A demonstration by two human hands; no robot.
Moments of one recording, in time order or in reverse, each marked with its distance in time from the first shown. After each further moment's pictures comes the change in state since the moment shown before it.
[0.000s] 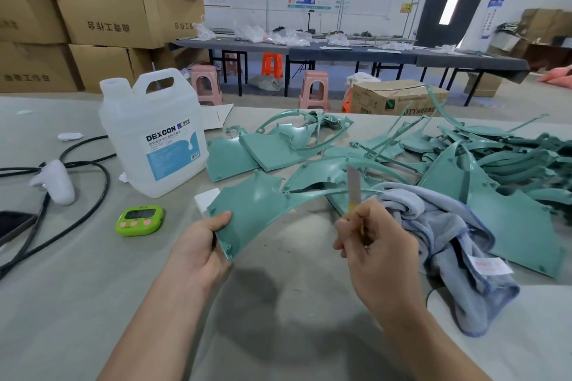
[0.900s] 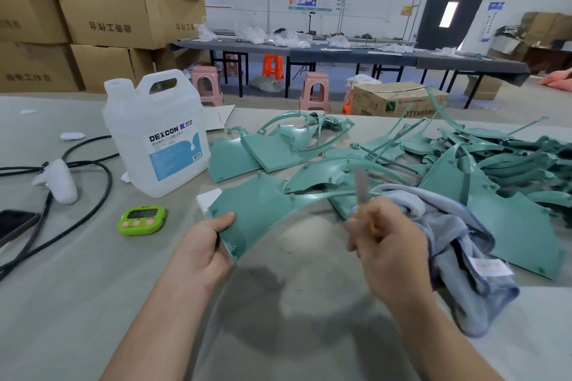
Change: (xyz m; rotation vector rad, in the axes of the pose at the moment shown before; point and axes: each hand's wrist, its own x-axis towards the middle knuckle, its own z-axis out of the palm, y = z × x) left_hand -0.003 -0.001 0.002 0.050 -0.001 0.033; right_hand 0.008 0.009 -0.007 0.023 -0.007 0.086
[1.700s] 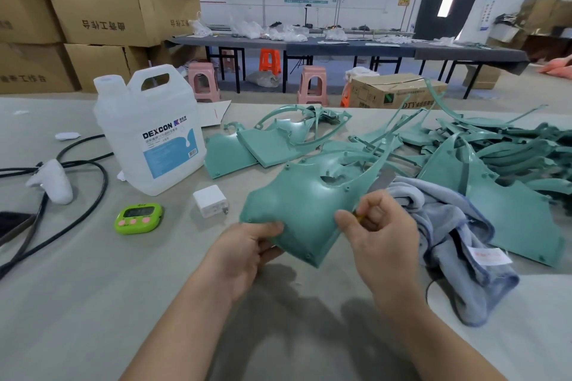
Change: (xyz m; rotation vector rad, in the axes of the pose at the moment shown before) left_hand -0.007 -0.041 0.017 0.423 -0.118 0.011; right_hand -0.003 0.003 0.015 0.230 0.086 0.161
